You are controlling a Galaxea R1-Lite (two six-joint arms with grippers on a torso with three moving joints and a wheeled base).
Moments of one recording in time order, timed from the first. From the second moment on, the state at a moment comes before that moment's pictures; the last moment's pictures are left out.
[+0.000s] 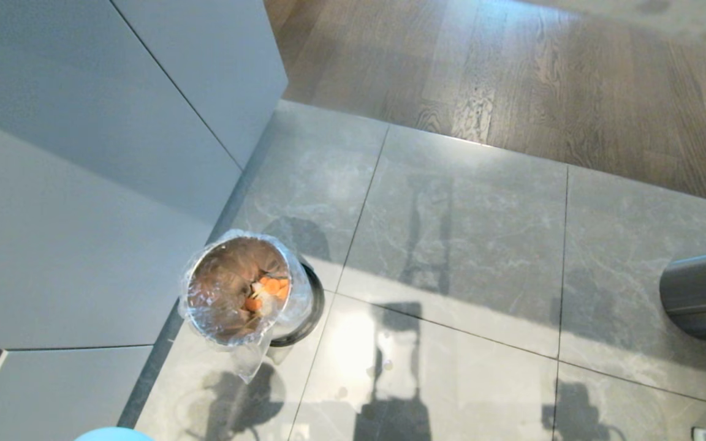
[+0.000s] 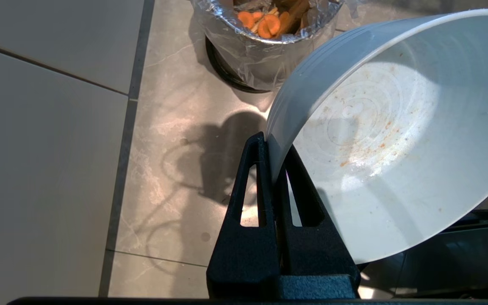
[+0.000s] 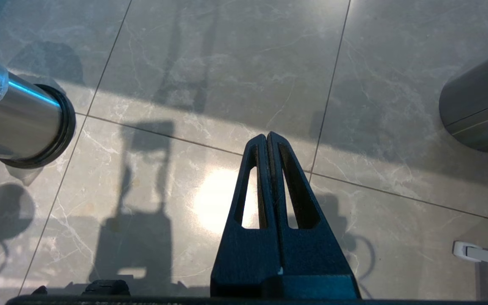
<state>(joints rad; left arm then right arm) -0.11 0.28 0.00 0.00 -0.01 0.02 0.00 0.00 0.00 0.00 0.00 0.04</state>
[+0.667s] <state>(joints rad) -0.11 0.29 0.00 0.00 0.00 0.02 0.00 0.00 0.00 0.00 0.00 0.04</state>
